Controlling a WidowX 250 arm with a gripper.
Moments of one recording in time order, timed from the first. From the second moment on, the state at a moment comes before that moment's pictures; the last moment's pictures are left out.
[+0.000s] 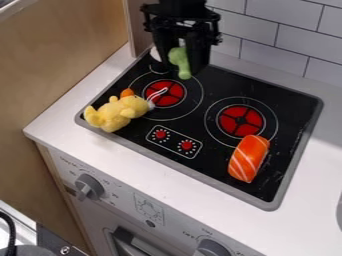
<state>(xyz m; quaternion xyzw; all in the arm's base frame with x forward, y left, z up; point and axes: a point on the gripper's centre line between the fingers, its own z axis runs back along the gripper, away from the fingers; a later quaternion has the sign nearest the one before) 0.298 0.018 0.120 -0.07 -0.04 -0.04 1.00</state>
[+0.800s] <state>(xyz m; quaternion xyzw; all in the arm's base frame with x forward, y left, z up) 0.318 0.039 0.077 -0.02 -0.05 -0.02 1.00</state>
